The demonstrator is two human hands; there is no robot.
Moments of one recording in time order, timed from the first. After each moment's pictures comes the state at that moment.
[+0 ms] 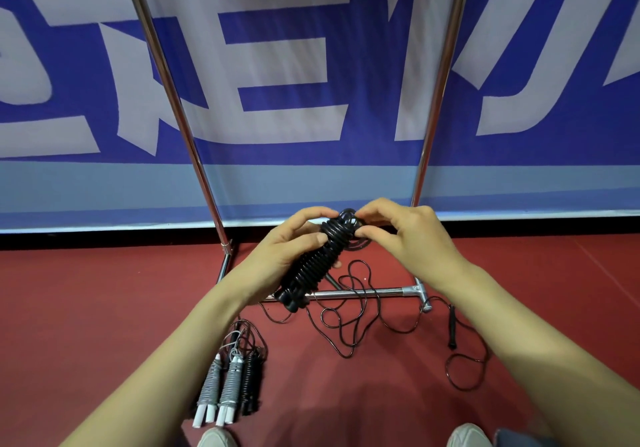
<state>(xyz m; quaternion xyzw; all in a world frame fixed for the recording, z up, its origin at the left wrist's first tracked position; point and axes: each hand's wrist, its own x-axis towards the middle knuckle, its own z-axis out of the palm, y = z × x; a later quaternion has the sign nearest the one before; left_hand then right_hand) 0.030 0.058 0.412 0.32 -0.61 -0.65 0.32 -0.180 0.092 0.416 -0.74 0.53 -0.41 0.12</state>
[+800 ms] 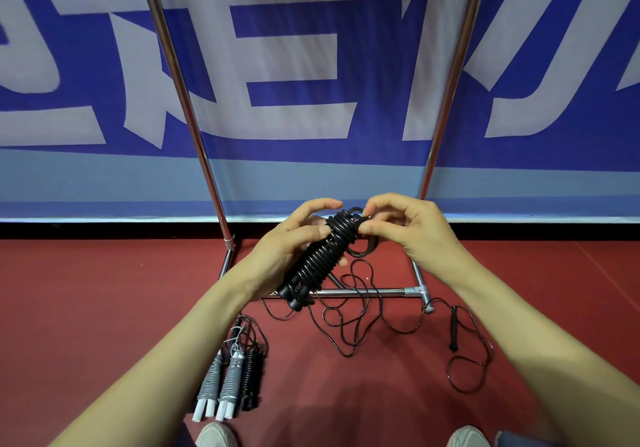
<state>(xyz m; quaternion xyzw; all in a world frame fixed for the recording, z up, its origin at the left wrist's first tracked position) 0.033 0.055 0.413 0.30 -0.56 -0.70 0.33 -0.173 0.087 0.422 -0.62 0.48 -0.49 0.39</state>
